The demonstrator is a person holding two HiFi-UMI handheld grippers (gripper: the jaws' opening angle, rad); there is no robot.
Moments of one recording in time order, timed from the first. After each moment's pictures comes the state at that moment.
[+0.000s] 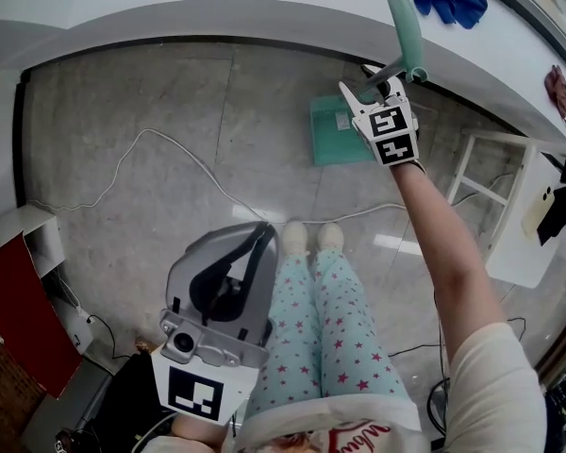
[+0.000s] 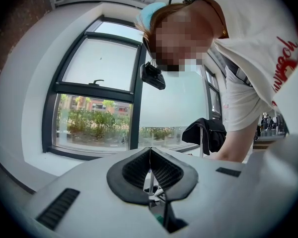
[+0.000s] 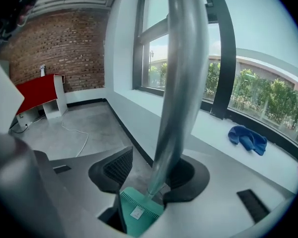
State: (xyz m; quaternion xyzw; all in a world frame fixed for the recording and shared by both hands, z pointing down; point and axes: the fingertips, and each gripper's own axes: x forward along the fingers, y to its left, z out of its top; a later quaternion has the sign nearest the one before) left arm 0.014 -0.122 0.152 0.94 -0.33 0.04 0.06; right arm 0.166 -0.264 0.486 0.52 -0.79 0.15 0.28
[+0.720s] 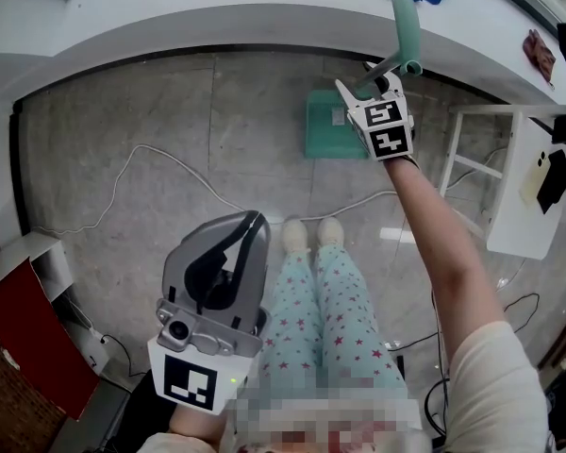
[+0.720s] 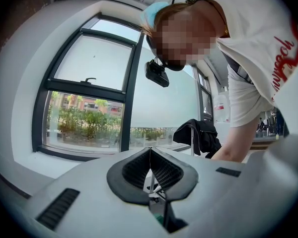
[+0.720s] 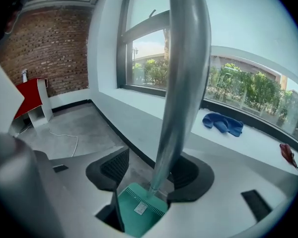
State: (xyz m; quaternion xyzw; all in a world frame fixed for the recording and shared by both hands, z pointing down) left arm 0.032 -0.100 0.154 0.95 -0.29 0.04 0.06; right arm 0.214 -0.227 0.481 0.58 -0.74 0.18 0.27
